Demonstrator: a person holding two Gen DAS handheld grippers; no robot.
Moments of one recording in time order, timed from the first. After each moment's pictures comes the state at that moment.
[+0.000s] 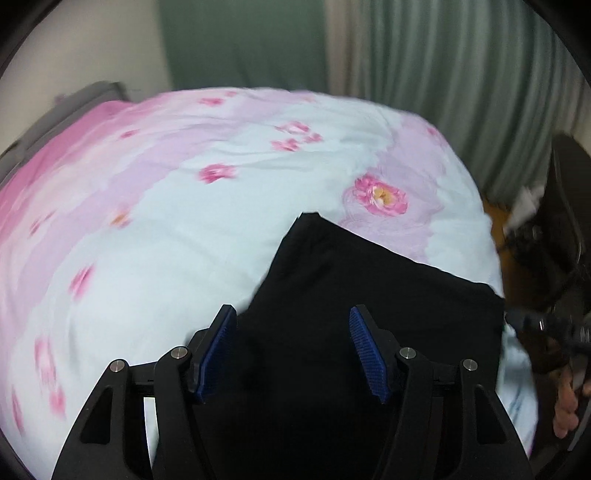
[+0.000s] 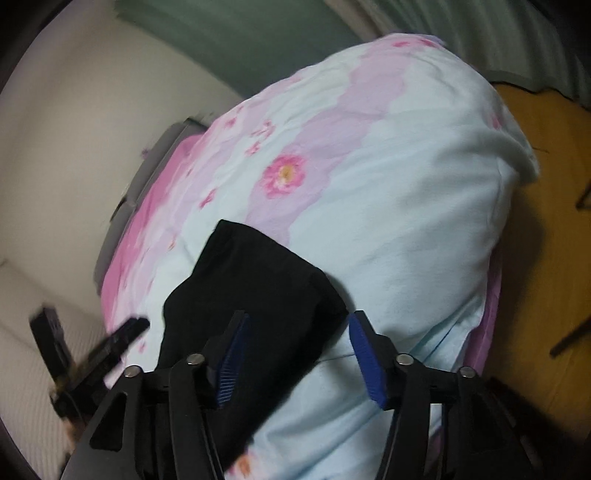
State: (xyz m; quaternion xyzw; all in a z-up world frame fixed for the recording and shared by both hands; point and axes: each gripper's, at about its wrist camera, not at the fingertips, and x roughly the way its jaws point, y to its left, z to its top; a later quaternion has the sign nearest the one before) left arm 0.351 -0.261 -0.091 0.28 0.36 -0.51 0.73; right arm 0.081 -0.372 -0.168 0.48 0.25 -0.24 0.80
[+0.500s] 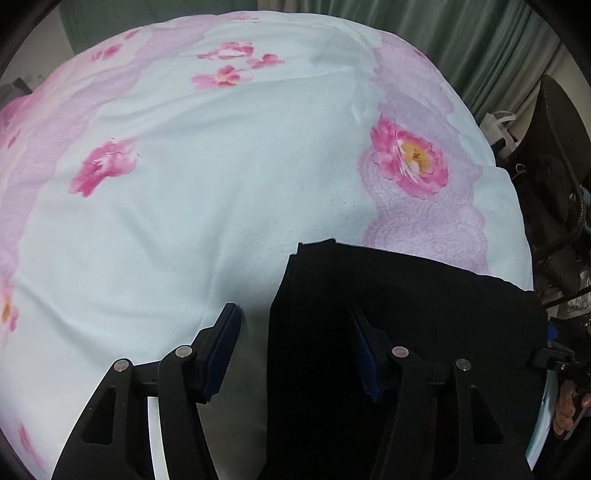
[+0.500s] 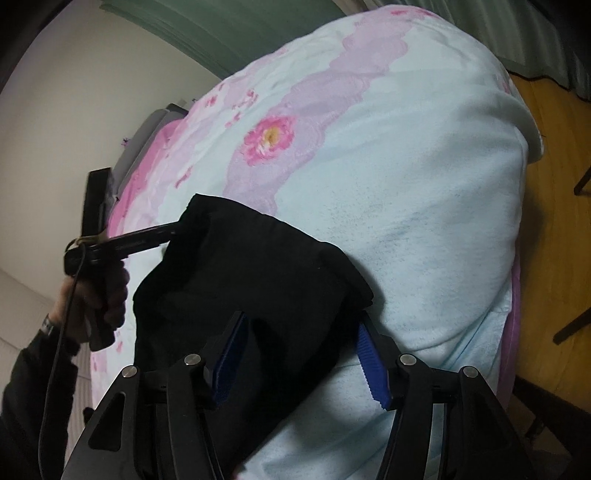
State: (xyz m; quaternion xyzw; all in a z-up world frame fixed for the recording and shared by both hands) left arm 0.411 -0.378 -0.169 0.37 0.44 -0.57 0.58; right arm 0.121 -0.374 -0.202 0.49 0.29 -0.25 0.79
